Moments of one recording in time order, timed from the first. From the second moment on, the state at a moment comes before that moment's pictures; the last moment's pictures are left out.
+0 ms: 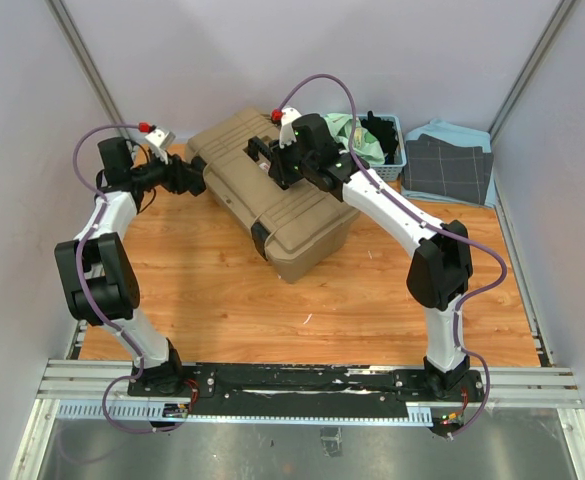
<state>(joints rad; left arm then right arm) 0.23 1.73 1.24 -0.02 0.93 0.31 0.68 2.01 1.92 -0.39 -0.13 0.10</state>
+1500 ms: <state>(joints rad) 0.30 1.81 1.14 -0.17 0.86 0.24 0.68 2.01 1.92 -0.39 -0.11 0.12</state>
